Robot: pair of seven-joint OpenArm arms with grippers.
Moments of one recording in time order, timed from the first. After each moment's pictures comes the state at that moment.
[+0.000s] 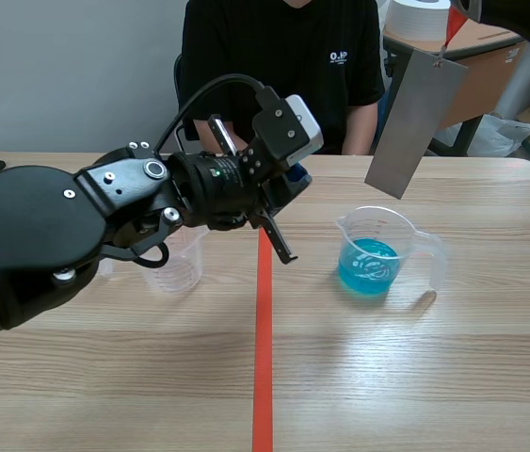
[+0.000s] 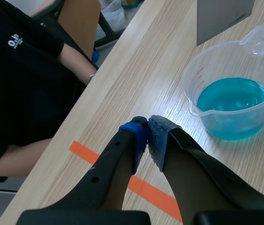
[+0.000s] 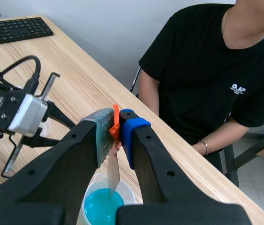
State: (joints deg) left arm -26.5 -13.5 46.0 67.0 4.0 -15.0 -2.9; right arm 3.5 32.1 15.2 112.5 46.7 45.4 -37.3
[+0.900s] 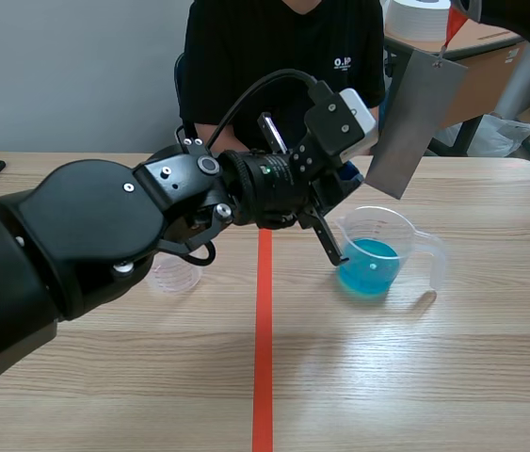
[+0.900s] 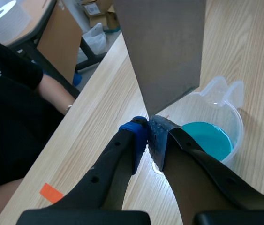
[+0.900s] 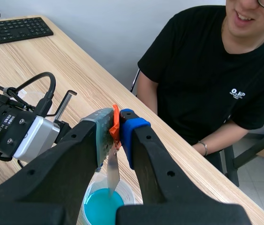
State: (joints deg) left arm -28.8 -6.7 48.2 62.6 4.0 -16.6 -5.4; right arm 3.5 32.1 15.2 112.5 46.7 45.4 -37.3
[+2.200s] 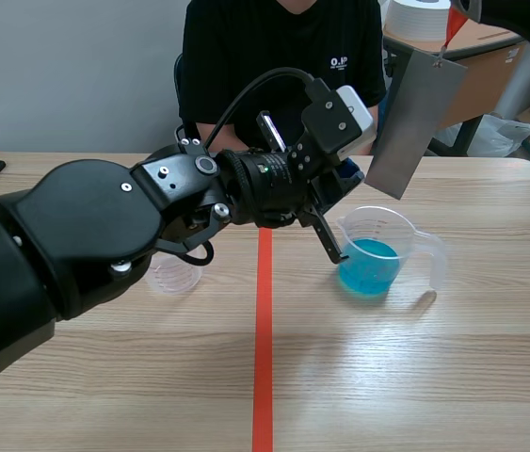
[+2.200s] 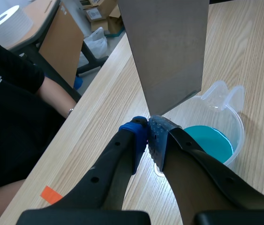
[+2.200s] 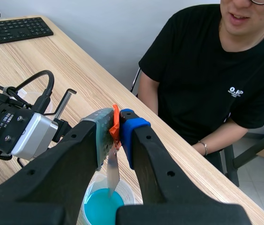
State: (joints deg) left arm -28.8 -7.0 48.2 62.6 3.6 -16.6 -6.7; right arm 3.5 32.1 15.2 112.5 46.7 45.4 -37.3
